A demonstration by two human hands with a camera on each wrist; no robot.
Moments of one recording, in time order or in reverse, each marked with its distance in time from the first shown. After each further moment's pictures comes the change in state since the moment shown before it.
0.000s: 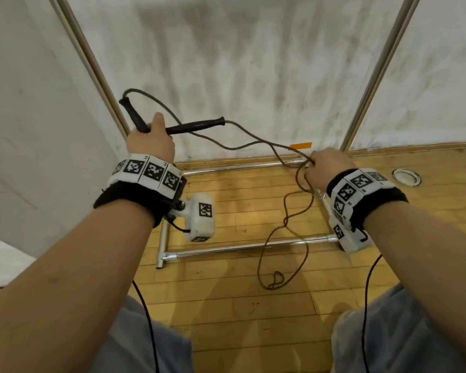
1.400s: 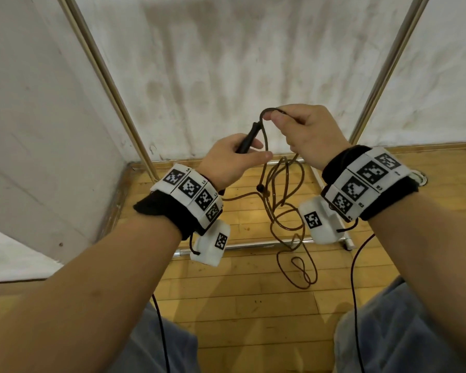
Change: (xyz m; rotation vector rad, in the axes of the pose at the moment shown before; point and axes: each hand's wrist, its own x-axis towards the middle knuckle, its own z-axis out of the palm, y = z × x) left_hand -0.078 -0.003 0.031 0.223 -0.906 0.240; right_hand -0.030 -0.054 -0.047 1.009 0.233 -0.515
